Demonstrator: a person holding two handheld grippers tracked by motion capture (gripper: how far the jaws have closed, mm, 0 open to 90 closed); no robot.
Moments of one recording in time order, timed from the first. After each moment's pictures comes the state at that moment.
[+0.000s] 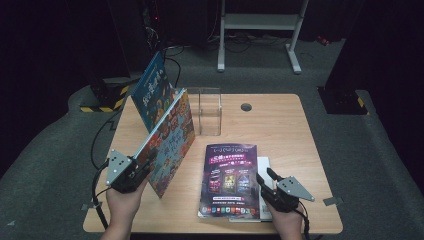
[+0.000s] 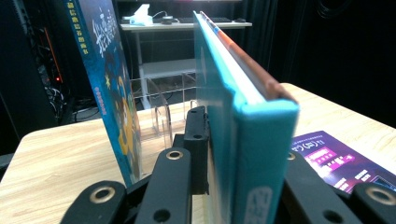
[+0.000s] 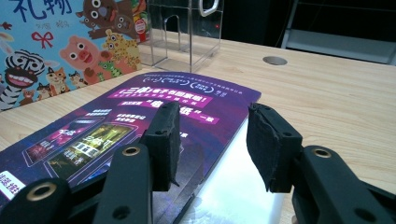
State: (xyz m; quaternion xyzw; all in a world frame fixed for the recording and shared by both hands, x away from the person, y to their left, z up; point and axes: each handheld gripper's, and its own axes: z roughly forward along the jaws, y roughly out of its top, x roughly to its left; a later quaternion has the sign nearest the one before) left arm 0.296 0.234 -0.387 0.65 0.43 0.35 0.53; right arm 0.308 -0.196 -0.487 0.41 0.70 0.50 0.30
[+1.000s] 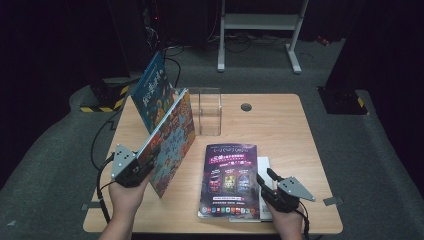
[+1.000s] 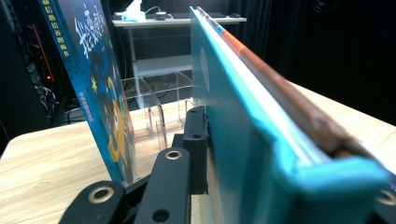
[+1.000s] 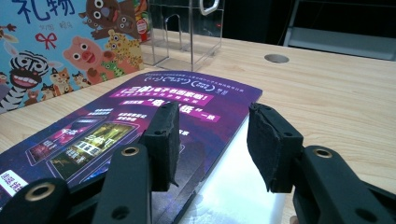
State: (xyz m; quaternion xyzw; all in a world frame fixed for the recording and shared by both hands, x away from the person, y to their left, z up) left arm 0.310 0.231 -0.387 0.66 0.42 0.34 0.53; right arm 0.308 -0.197 -0.488 0.41 0.70 0.50 0.29
